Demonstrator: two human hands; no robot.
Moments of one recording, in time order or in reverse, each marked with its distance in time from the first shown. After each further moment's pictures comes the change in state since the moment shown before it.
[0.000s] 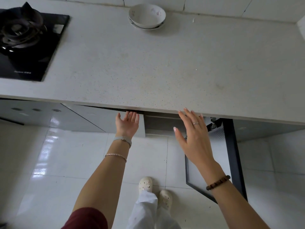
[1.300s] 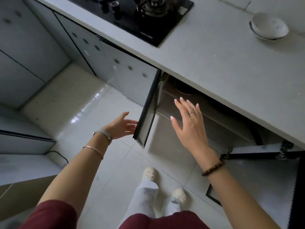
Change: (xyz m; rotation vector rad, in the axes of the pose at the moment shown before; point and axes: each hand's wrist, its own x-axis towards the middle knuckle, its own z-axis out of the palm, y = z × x) left_hand -0.159 0.275 -0.230 0.818 0.073 -0.109; right_hand -0.030 -0.278 0.089 0.087 -0.216 -0.449
